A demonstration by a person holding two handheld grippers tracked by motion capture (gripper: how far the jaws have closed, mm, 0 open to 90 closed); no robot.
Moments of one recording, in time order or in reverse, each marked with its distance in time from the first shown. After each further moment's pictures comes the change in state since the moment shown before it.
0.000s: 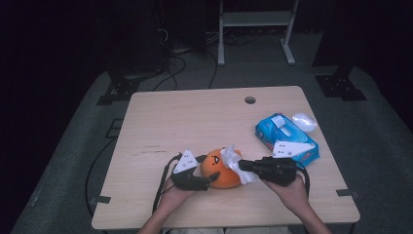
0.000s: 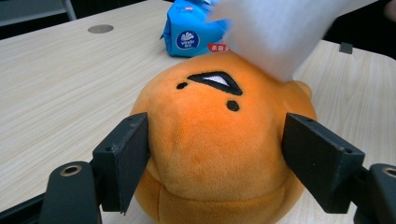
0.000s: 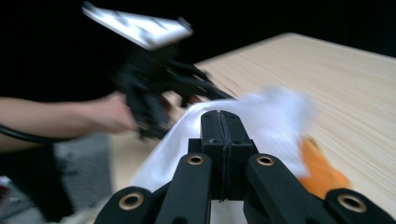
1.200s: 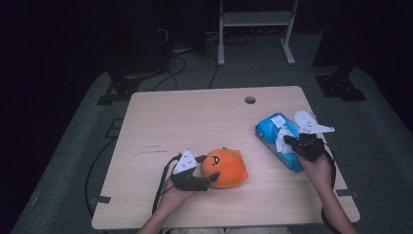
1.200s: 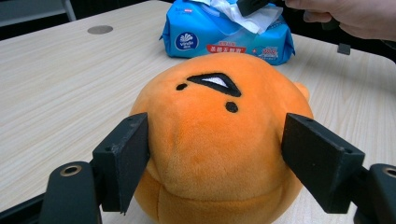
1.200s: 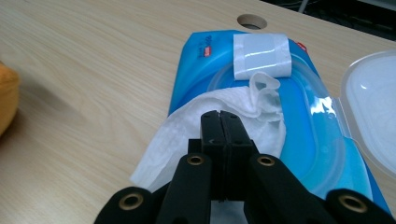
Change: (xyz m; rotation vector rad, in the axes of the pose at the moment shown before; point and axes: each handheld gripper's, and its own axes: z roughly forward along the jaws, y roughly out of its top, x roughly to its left) left arm -0.001 0.001 -0.002 -0.002 -0.003 -0.003; right arm -0.126 -0.044 -0.050 0.209 -0.637 0.082
